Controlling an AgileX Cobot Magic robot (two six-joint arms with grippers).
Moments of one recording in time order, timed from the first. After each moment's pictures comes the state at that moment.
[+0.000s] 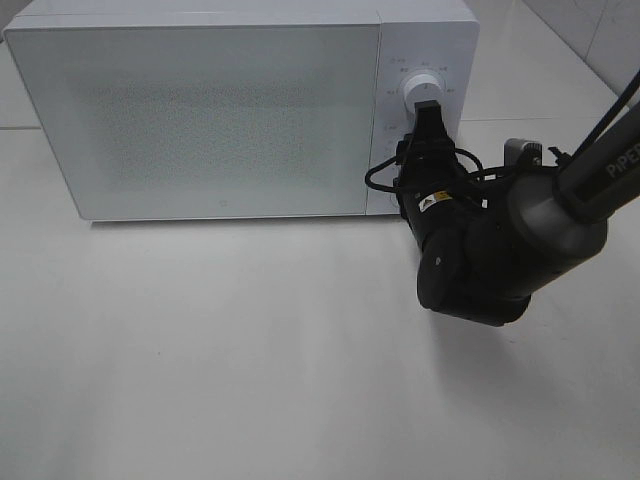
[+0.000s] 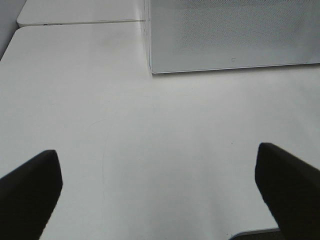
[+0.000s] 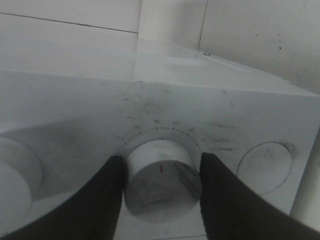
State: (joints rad) left arm 0.04 0.00 -0.50 -0.17 1.04 0.13; right arm 0.66 2.09 -0.82 0.75 -1.17 1.17
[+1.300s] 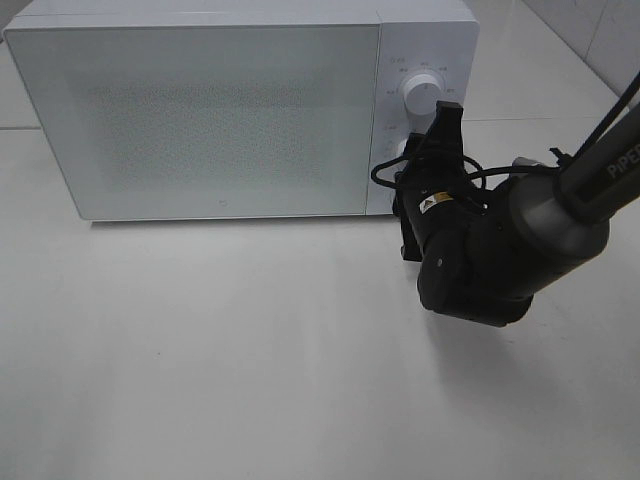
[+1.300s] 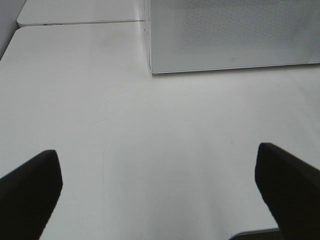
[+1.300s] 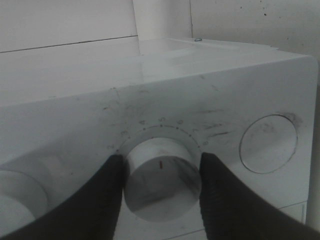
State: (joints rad) left arm 0.04 0.00 -0.50 -0.17 1.04 0.13; right arm 0.66 2.09 -0.82 0.73 -1.17 1.40
